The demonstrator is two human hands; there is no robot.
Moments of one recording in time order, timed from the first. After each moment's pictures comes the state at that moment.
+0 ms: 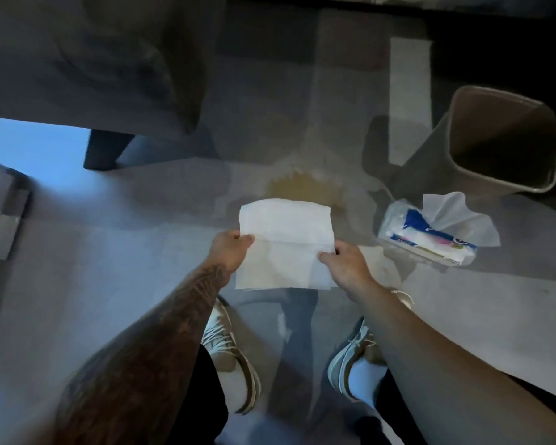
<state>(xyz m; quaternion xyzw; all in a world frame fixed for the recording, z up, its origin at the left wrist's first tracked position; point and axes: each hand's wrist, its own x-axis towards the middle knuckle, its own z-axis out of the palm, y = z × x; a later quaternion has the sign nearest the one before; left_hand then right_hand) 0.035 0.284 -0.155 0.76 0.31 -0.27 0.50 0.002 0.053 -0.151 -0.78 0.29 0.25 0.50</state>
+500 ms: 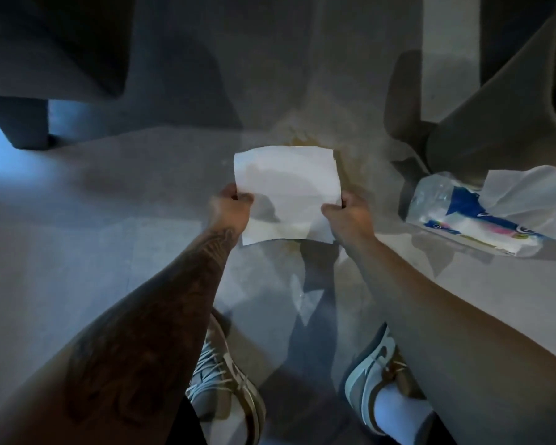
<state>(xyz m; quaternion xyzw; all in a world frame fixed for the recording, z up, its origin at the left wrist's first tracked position) 0.121 0.270 -0.280 0.78 0.32 -0.21 0.49 0.090 0.057 -0.261 -0.78 0.34 0.16 0.50</state>
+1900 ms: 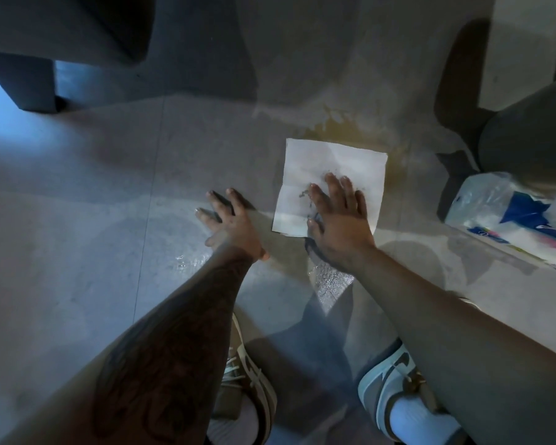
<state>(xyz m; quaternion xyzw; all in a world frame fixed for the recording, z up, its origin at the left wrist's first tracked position) 0.080 0.300 -0.308 0.88 0.18 -0.43 0.07 0.072 0.091 -0.326 -0.96 -0.08 0.24 0.11</state>
